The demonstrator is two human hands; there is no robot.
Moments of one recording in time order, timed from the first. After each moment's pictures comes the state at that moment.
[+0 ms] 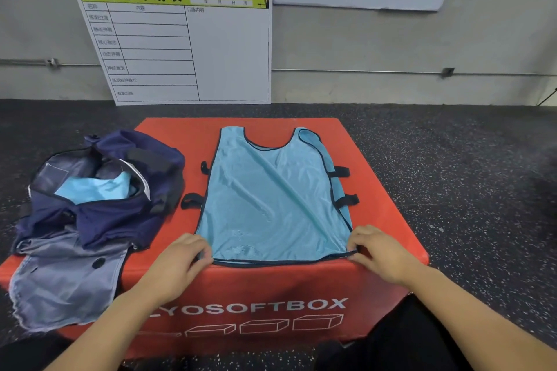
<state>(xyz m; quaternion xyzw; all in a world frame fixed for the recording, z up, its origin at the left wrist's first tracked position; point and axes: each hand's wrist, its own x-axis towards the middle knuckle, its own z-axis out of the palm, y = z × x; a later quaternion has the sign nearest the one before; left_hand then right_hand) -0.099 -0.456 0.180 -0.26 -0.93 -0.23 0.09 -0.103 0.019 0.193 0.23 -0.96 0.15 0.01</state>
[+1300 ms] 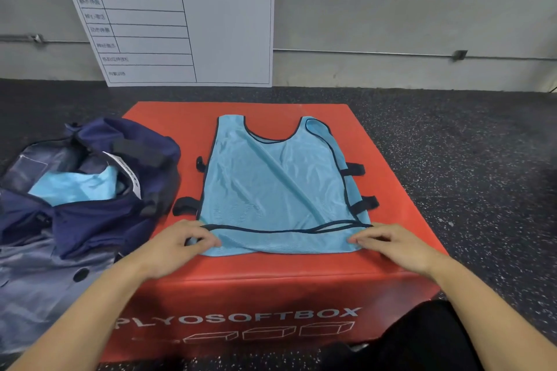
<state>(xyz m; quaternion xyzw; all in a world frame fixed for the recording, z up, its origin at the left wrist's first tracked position) -0.150 -0.460 0.214 -0.19 -0.92 -0.34 -0.10 -0.131 0.005 0.214 0.05 -0.88 0.45 -0.14</state>
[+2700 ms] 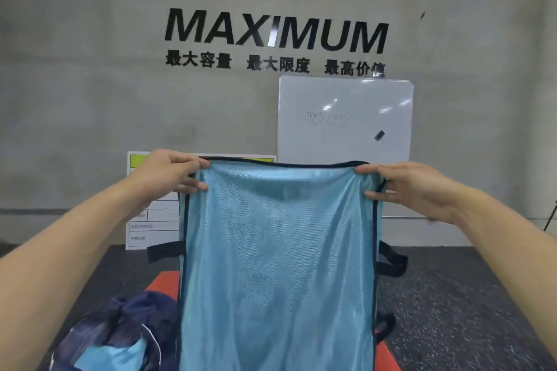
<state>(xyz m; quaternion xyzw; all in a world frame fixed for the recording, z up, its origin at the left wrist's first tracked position) -0.077 -0.465 0.678 -0.13 -0.80 -0.54 0.22 -0.060 -0.019 0.680 0.18 -0.75 0.63 0.07</state>
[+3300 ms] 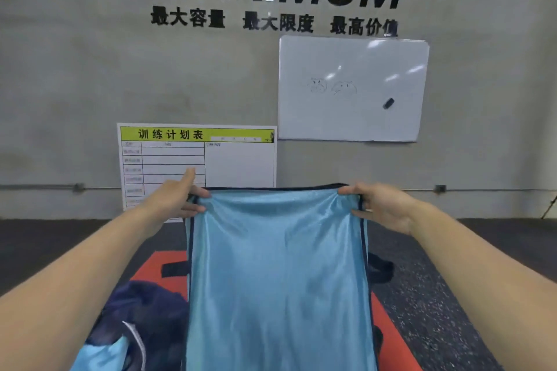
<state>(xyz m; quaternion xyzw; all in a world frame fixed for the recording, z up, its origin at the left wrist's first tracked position) -0.238 -0.461 0.579 -0.03 -0.83 -0.55 0.09 -0.249 -0.032 0.578 0.04 -0.76 0.65 -0.01</state>
